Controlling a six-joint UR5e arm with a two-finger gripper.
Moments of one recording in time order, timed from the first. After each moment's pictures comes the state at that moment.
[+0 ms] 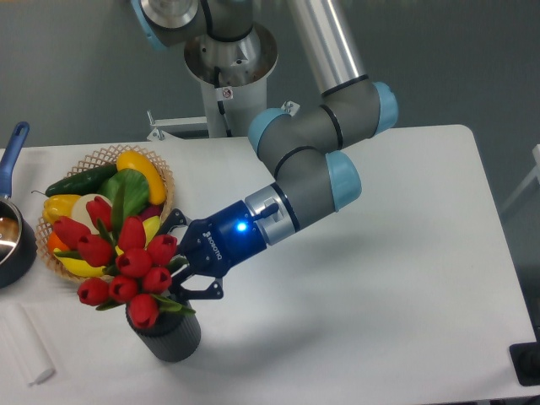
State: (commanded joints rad) arm 2.46 -2.05 -1.70 -0.79 0.15 1.14
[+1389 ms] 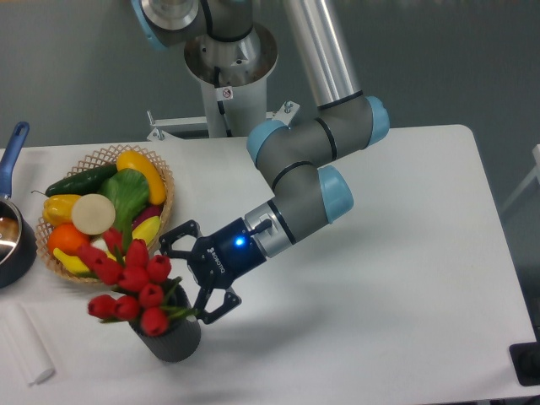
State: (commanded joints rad) arm 2.46 -2.06 -1.72 -0.79 0.24 1.25
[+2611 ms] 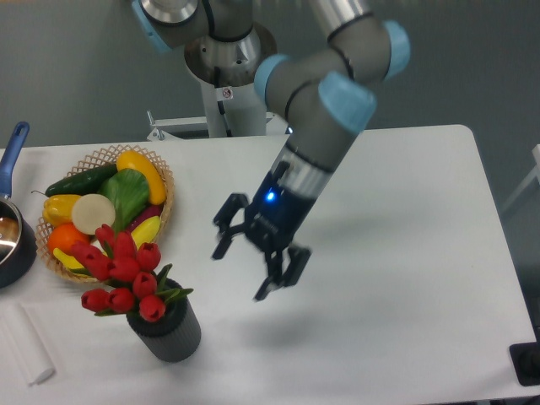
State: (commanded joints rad) arm 2.61 -1.71 -1.70 -0.81 0.98 1.25
